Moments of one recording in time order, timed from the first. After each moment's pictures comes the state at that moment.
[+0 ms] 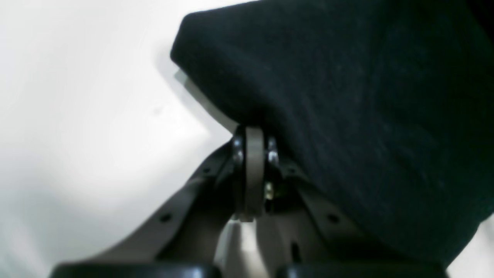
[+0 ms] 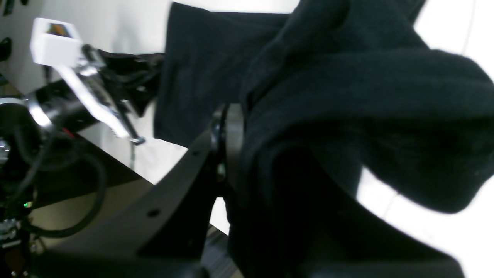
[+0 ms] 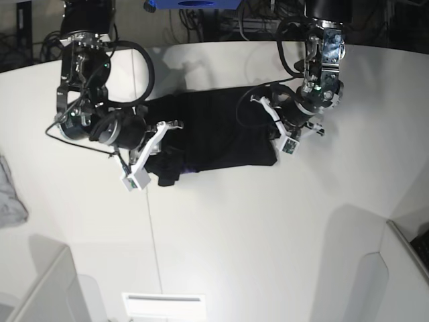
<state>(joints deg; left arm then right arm) 10.9 -8.9 0.9 88.7 -8.8 -23.7 35.3 -0.8 7.1 -1.5 112.9 40.9 3.4 -80.1</state>
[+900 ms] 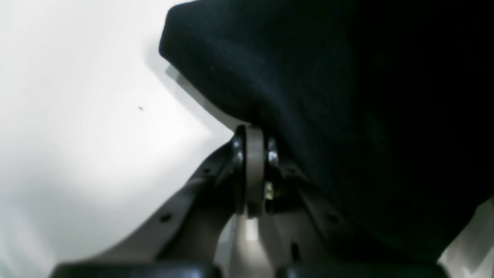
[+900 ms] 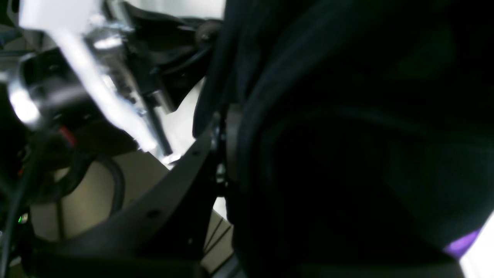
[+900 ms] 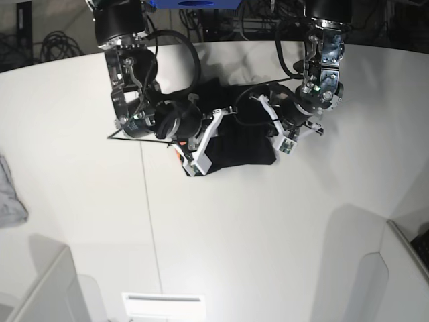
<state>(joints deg) 11.1 -9.0 1.1 91.2 -8.8 -23.9 40.3 0.2 -1.2 -15.1 100.2 34.1 3.0 -74.4</state>
